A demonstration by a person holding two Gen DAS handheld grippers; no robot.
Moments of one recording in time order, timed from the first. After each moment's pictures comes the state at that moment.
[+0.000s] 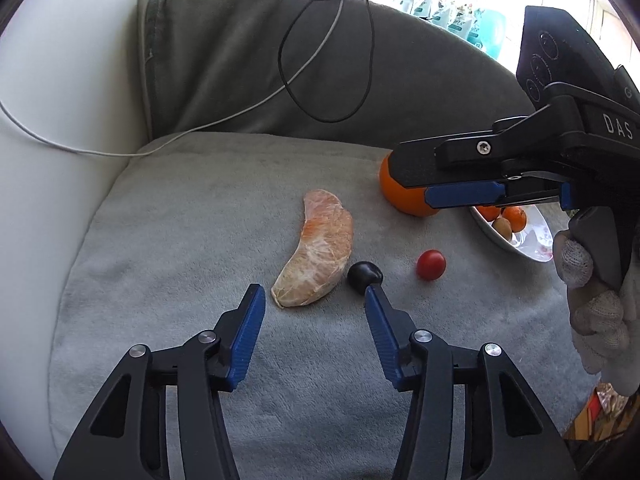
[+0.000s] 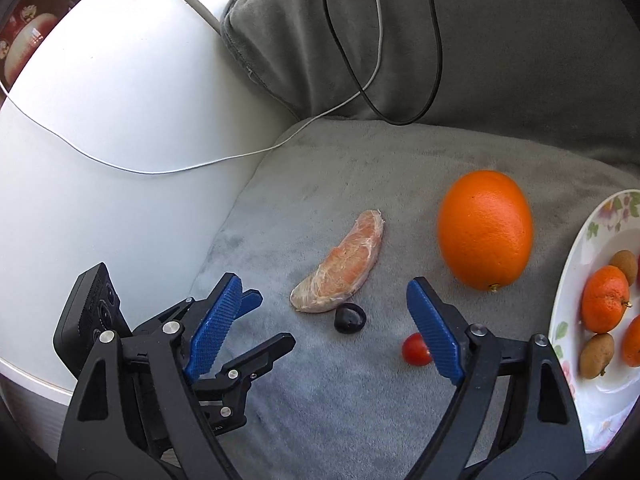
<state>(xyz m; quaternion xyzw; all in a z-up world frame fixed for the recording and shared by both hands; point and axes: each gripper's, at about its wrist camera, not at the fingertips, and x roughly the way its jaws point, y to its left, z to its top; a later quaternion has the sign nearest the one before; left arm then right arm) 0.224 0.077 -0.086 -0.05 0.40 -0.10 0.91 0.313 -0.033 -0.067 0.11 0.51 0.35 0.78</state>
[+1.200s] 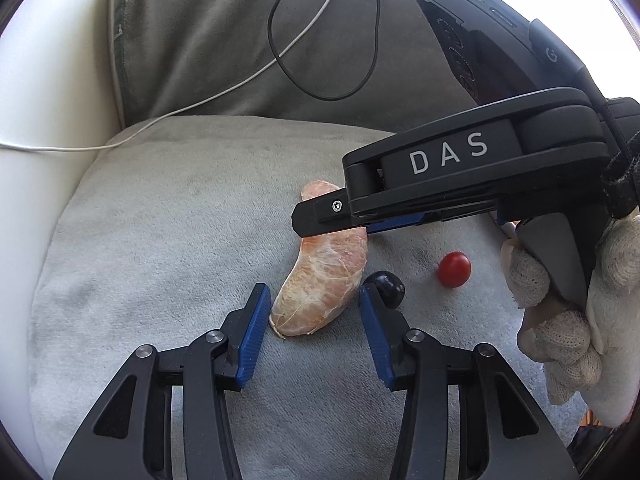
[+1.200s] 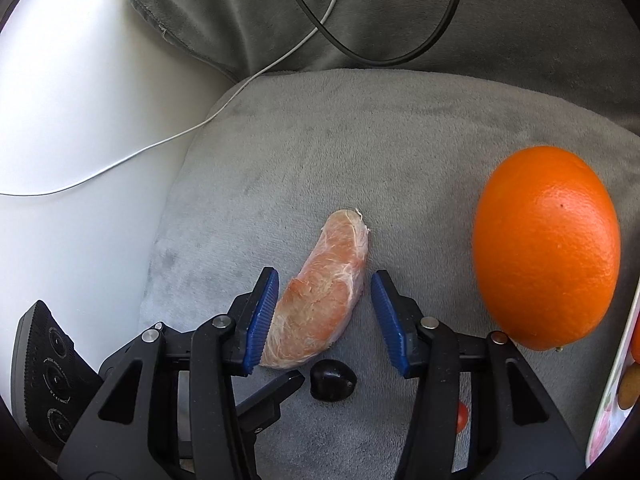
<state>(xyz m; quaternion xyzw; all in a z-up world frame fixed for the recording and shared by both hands) 0.259 0.073 -0.106 -0.04 0.43 -0.13 0.89 0.350 0.019 -0.118 0.08 0.58 0.27 0.77</state>
